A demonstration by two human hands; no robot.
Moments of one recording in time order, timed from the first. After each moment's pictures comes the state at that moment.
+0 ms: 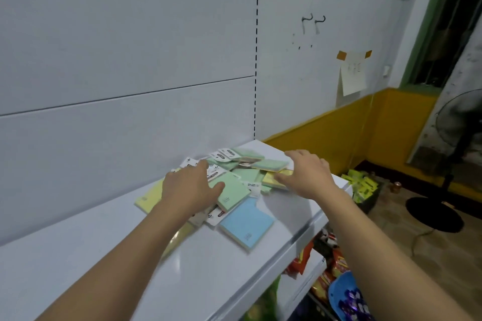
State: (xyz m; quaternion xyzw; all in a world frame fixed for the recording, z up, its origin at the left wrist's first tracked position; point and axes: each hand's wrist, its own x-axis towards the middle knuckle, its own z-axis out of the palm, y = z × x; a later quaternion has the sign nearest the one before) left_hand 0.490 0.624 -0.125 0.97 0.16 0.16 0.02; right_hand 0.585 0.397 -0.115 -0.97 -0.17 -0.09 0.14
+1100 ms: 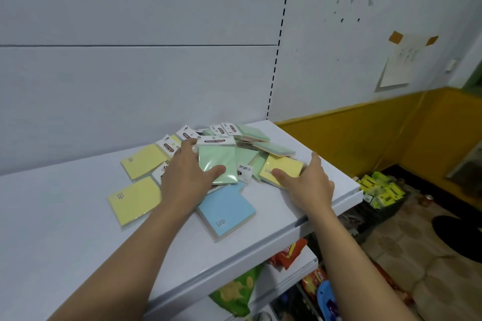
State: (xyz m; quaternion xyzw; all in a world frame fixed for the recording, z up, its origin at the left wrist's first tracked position) left_hand 0.506 0.580 -0.175 0.85 0.30 0.30 0.32; right_hand 0.628 0.381 -0.186 -0.93 -0.08 -0.07 0.34
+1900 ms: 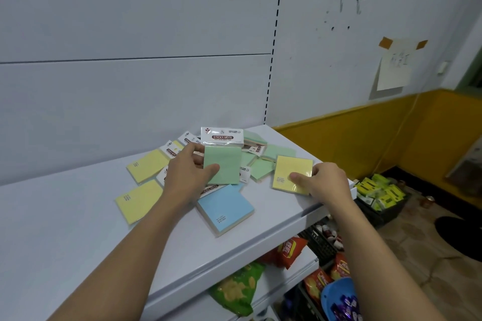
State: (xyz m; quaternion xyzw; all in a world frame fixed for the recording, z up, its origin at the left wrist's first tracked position) left_hand 0.495 0.577 -0.166 0.75 0.24 0.29 0.54; right_hand 0.630 0.344 -0.162 -0.94 -0.08 -0.02 0.32
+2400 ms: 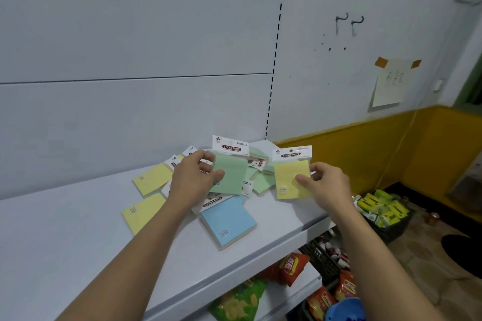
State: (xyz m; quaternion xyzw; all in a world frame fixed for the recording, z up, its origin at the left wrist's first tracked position) left_hand 0.494 0.577 -0.141 0.79 0.22 0.28 0.50; right_hand 0.628 0.342 -0.147 -0.89 -0.14 -0.07 0.43
